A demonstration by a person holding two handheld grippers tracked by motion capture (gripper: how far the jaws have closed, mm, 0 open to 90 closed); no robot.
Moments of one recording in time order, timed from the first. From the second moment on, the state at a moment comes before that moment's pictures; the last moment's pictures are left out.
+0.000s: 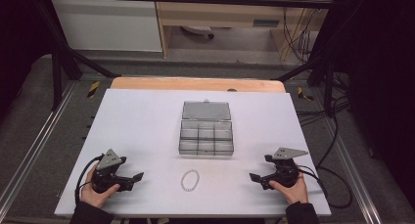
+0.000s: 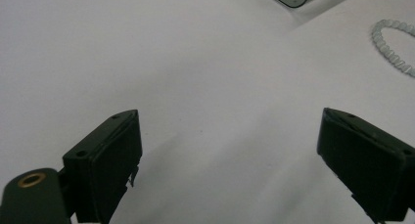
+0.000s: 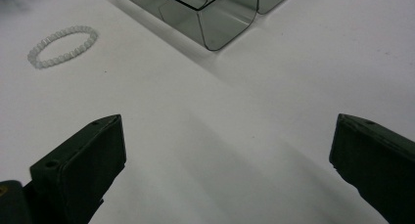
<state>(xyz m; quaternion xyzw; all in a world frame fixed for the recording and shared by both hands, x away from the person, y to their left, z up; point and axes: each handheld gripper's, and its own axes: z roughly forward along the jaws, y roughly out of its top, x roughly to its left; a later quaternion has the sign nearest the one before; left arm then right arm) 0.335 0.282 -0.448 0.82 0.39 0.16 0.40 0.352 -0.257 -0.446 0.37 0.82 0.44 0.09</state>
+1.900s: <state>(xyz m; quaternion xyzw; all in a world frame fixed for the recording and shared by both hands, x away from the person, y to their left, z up) 0.336 0.284 -0.448 0.81 0.39 0.16 0.40 0.346 -0.172 -0.438 0.33 0.84 0.42 0.09</state>
